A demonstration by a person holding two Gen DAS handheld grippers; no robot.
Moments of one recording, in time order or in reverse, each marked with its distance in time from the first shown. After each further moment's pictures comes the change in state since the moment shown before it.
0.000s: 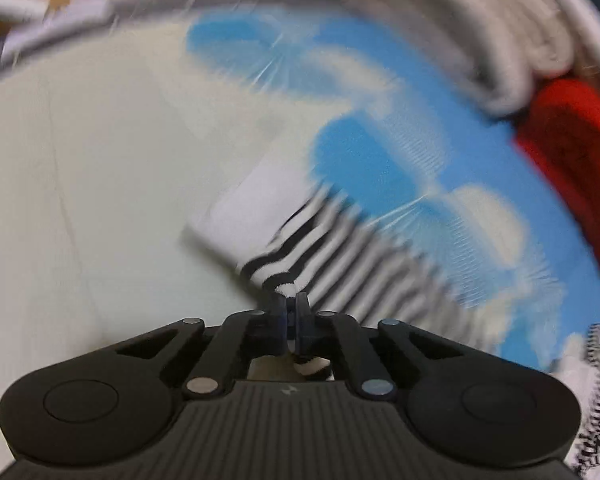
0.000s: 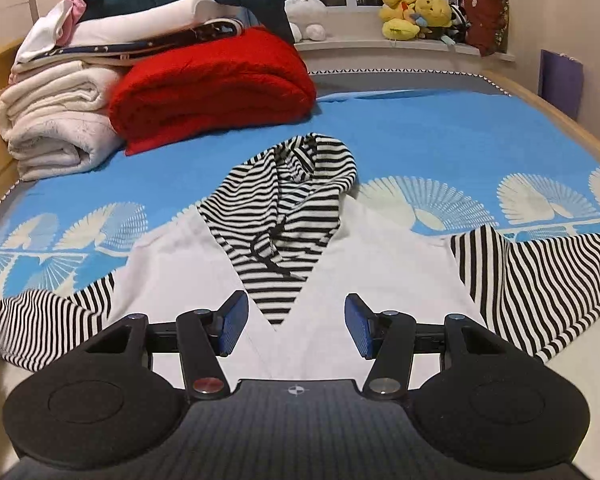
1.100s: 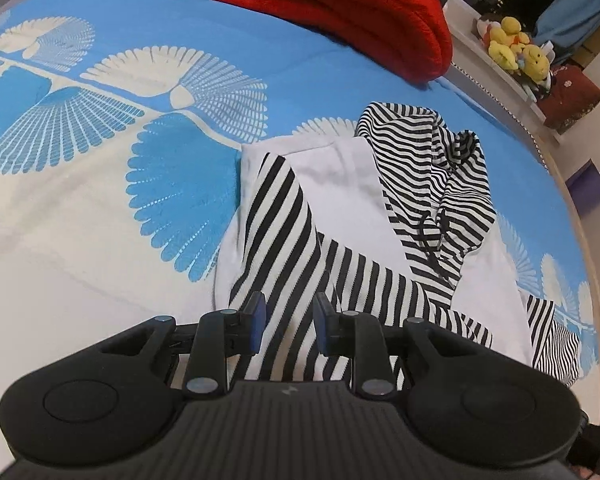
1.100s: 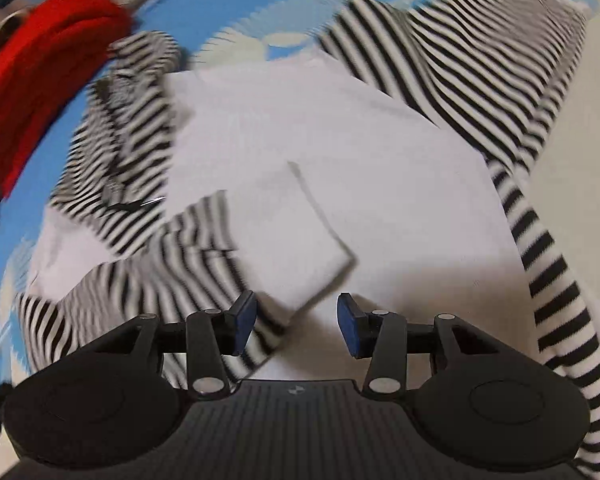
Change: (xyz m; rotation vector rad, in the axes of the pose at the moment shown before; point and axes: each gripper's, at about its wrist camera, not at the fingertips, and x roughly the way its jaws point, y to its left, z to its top) left arm -0.058 -0.205 -0.129 0.487 0.265 -0.401; right arm 0.107 -0.089 -0.060 0.610 0.345 -0.143
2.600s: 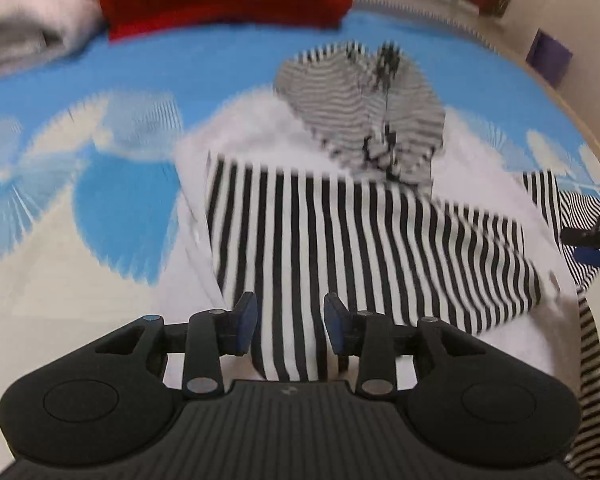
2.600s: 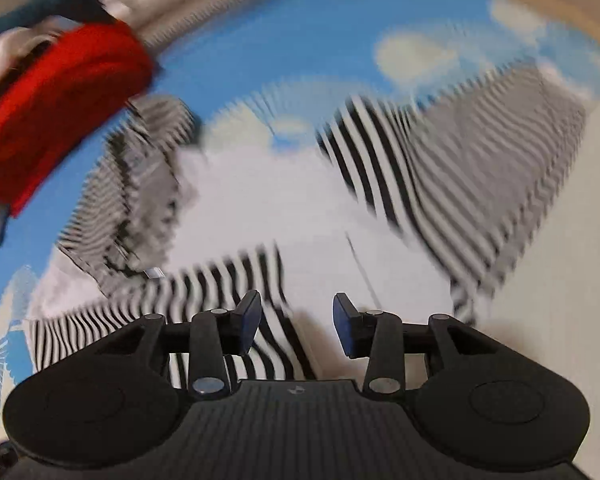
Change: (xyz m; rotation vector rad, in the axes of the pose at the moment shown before) left arm -0.002 -0.058 -0.048 0.417 -0.029 0.060; right arm -0.042 -0.008 0.043 -0.179 -0.225 0.021
